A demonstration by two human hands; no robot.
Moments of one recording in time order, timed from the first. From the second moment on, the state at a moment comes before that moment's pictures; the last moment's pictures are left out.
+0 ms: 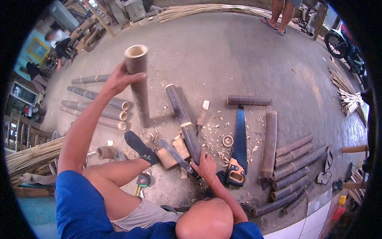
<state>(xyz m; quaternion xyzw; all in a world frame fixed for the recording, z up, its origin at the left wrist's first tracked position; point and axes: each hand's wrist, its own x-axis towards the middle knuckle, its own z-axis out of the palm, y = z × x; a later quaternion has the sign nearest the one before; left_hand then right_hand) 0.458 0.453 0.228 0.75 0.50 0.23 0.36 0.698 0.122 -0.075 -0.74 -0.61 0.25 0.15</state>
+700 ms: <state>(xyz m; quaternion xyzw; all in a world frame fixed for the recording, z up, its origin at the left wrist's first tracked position) 0.200 0.276 0.164 0.48 0.63 0.53 0.30 0.774 0.100 -0.027 -0.67 -0.45 0.46 0.38</state>
